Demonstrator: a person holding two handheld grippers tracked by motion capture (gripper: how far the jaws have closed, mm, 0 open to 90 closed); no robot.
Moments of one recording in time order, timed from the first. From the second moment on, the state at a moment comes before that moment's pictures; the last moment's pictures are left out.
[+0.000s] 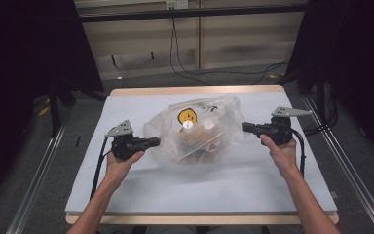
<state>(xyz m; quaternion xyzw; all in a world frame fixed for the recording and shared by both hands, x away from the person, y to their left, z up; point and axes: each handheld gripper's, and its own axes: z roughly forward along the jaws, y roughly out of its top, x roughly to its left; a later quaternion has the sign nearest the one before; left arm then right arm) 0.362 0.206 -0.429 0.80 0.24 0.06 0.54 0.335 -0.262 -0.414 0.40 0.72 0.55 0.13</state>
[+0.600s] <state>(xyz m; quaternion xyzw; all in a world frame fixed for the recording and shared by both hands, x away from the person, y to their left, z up) 0.370 0.198 -0.460 0.83 0.25 0.04 0.50 0.337 -0.252 -0.451 0.41 0.76 0.50 0.11</state>
